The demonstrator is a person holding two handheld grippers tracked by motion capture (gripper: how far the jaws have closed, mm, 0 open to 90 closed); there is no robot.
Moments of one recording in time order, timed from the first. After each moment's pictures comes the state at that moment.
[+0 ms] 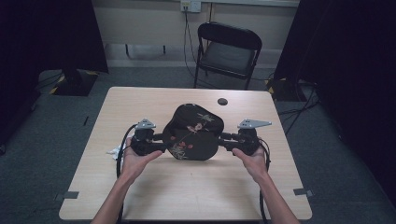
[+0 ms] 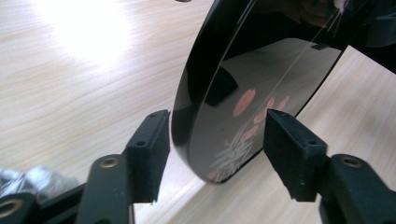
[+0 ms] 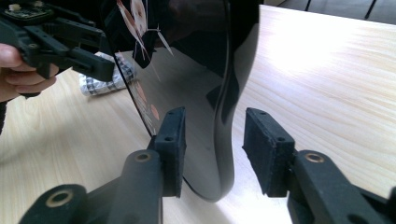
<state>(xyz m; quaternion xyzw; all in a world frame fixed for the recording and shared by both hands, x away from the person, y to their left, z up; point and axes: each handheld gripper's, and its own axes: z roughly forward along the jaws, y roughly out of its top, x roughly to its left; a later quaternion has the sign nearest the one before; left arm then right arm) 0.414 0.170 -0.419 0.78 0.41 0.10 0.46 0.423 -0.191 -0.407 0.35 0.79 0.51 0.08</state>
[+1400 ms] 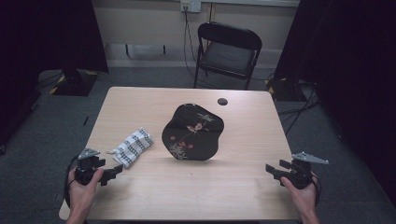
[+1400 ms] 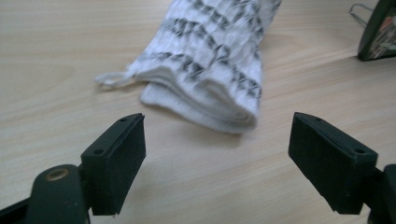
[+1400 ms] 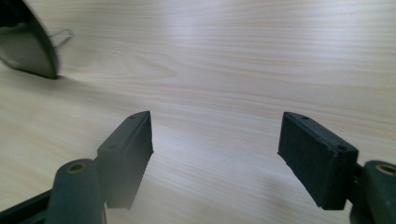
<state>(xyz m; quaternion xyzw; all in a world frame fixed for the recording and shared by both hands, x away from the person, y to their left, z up) 0.332 0.313 -0.466 0.72 0.56 0.15 0.38 0.344 -0.345 -0.462 0.54 0.71 0.41 0.17</state>
